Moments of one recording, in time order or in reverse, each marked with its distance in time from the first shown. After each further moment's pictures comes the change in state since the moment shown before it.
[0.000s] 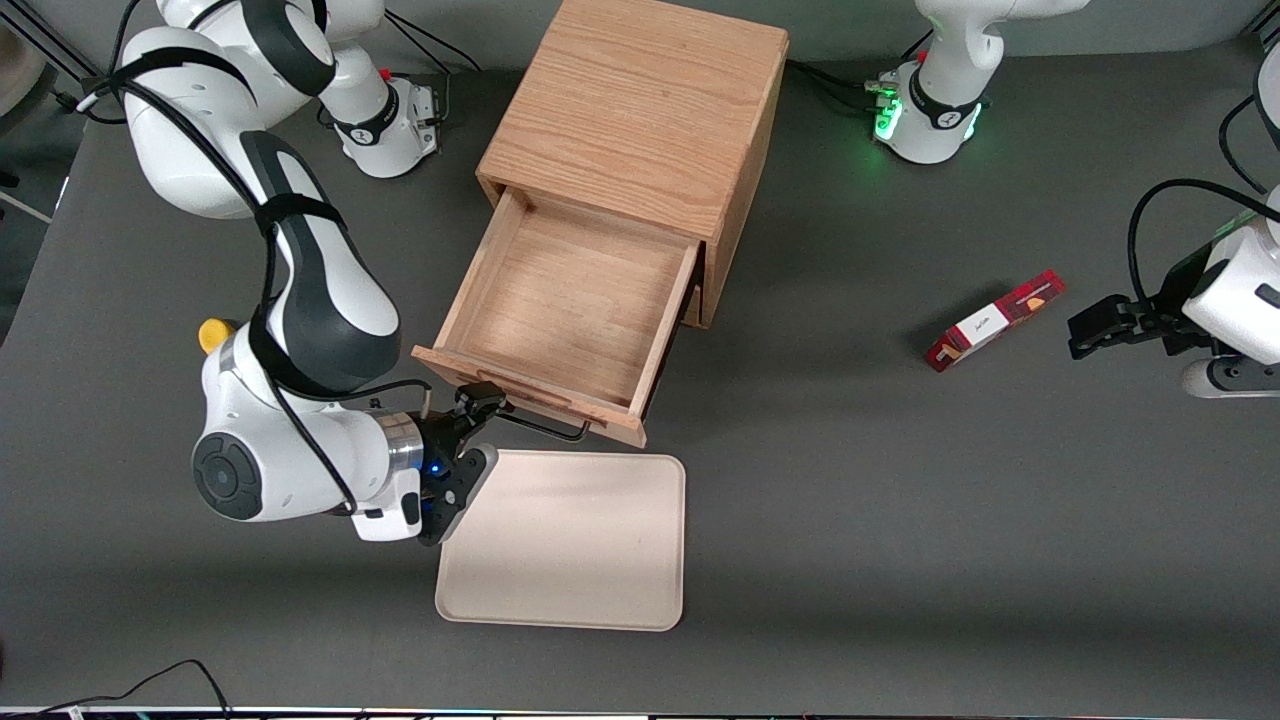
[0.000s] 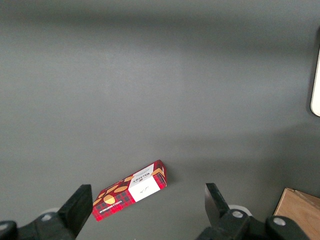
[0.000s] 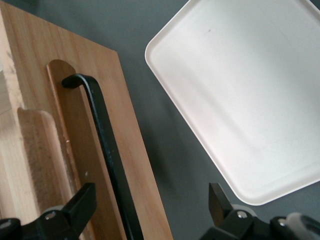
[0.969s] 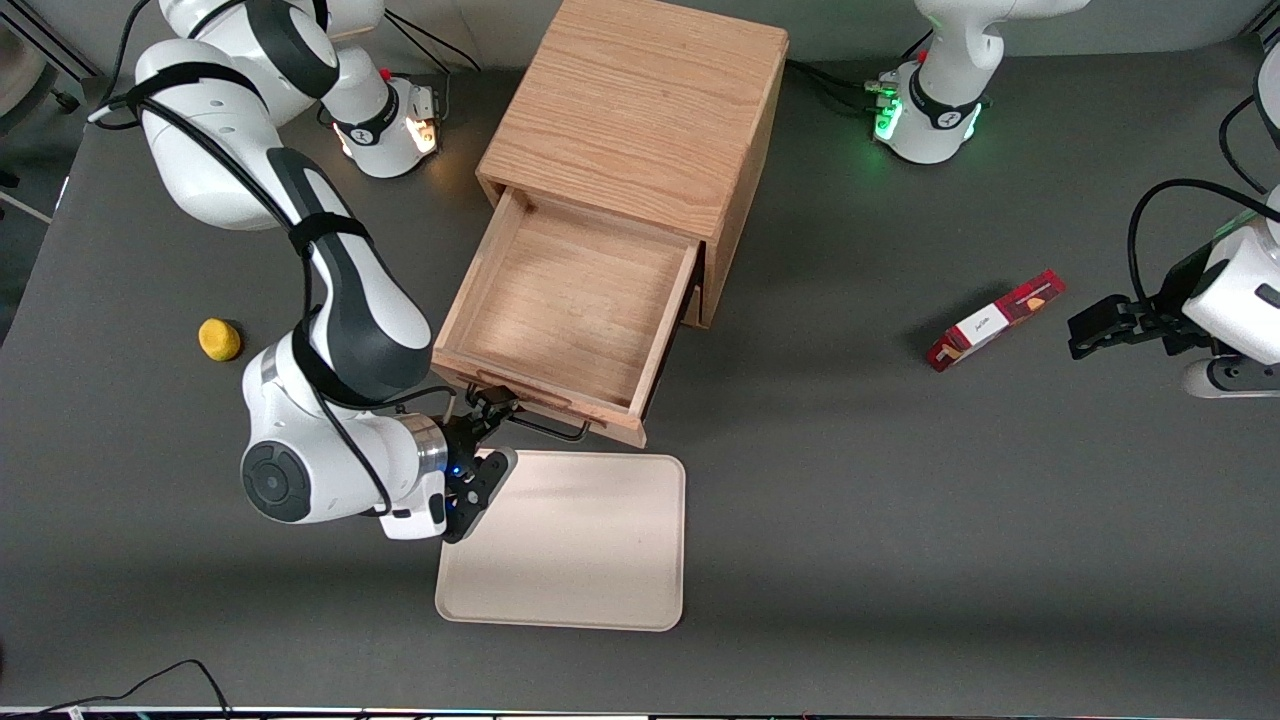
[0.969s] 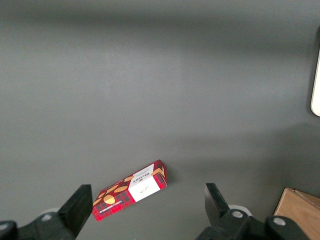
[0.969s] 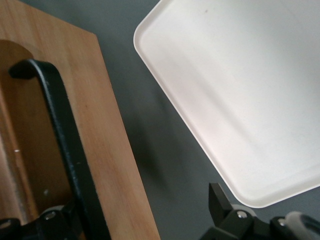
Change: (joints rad) arm 0.009 0.009 0.005 -0.071 -0.053 0.038 0.002
